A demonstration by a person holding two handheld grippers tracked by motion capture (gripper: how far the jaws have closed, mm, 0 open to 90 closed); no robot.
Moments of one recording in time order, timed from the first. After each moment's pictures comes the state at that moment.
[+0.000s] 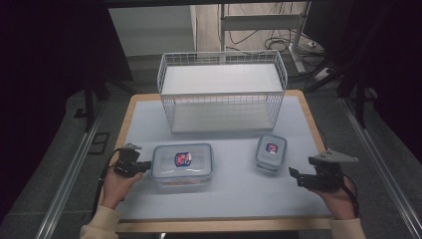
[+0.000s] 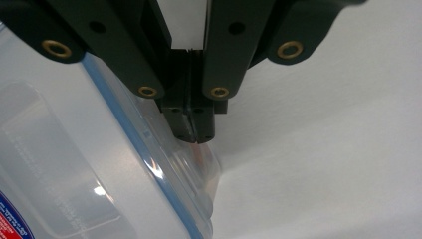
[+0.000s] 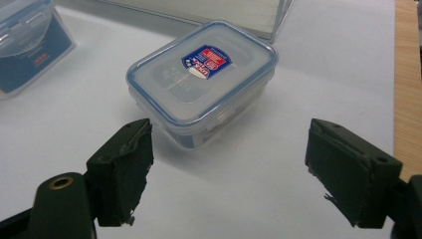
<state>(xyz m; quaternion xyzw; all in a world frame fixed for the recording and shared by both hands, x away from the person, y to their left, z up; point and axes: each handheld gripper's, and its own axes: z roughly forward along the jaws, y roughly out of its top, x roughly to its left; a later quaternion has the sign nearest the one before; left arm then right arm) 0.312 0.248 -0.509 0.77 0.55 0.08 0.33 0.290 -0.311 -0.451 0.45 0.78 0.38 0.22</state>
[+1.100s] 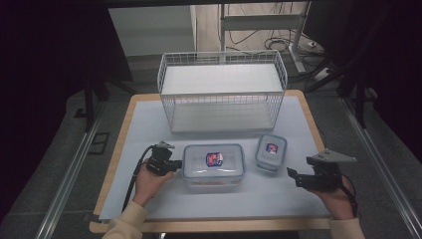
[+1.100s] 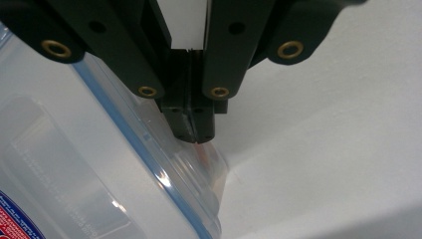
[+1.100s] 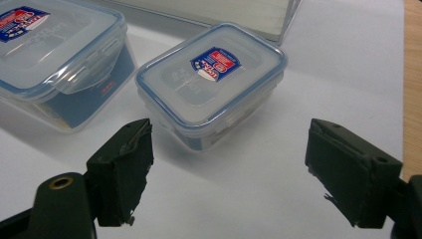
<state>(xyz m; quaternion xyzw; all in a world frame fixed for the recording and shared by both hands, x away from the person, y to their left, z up) 0.327 0.165 -0.506 0.80 0.50 0.06 0.34 0.290 -0.306 -0.450 0.44 0.78 0.38 0.22</state>
